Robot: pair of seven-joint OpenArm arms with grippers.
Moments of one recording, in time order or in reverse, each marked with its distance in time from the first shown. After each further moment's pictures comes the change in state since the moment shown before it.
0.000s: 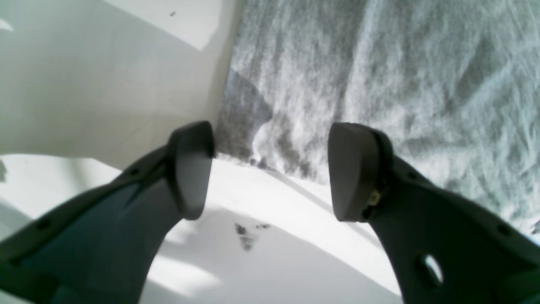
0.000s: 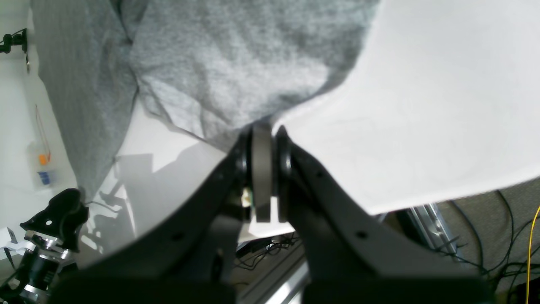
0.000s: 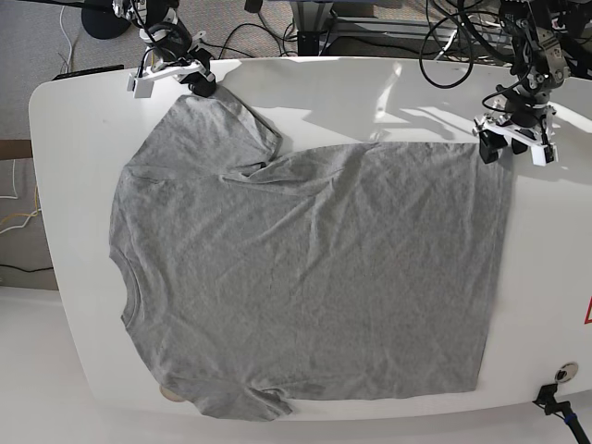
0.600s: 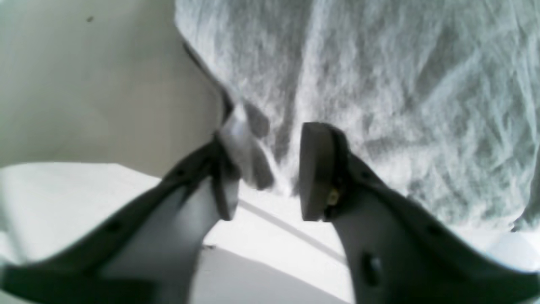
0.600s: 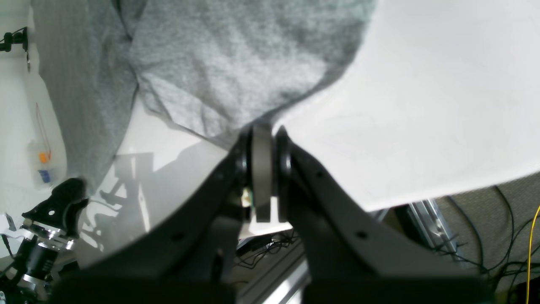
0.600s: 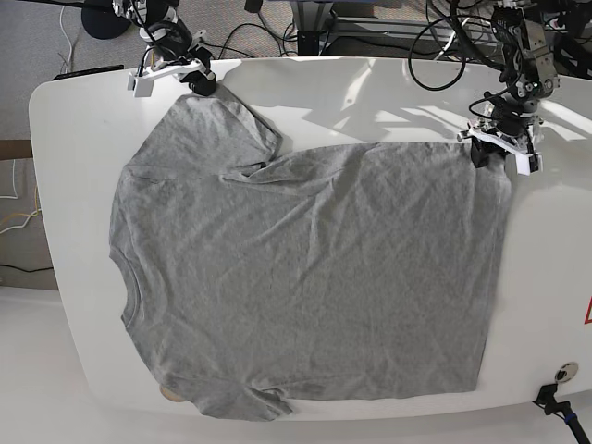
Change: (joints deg) left arm -2.1 0.1 4.0 0.0 0.1 0.3 0.7; right arm -0.3 0.0 0.0 0.0 0.0 0.0 0.0
